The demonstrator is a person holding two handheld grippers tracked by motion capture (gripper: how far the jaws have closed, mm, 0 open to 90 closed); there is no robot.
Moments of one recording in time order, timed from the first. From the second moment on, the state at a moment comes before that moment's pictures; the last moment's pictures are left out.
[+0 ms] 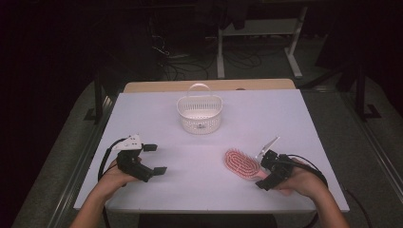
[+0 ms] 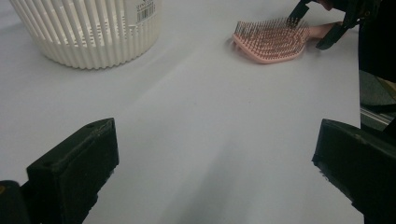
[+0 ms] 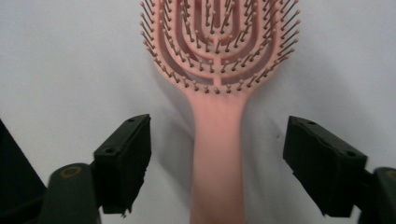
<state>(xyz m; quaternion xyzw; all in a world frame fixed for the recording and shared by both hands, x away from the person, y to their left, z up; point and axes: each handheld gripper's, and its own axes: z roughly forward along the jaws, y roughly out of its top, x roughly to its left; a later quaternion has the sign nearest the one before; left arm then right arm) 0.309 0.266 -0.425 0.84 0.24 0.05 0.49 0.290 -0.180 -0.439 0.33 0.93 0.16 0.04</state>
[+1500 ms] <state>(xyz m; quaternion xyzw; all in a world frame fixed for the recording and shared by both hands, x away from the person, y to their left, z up) 0.309 0.266 -0.426 0.84 0.24 0.05 0.48 0.294 -0.165 -0.437 0.32 0.94 0.12 0.04</state>
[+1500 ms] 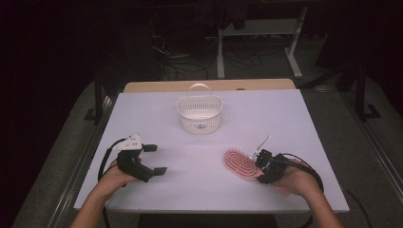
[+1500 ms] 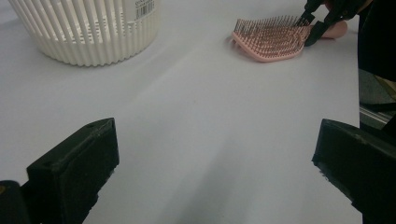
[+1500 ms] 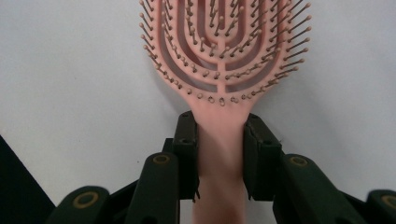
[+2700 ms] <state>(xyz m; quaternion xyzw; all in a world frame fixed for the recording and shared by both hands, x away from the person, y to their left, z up) 0.304 0.272 -0.437 0.84 0.25 0.05 0.48 0.300 -0.191 -0.426 0.34 0.90 0.25 0.06</state>
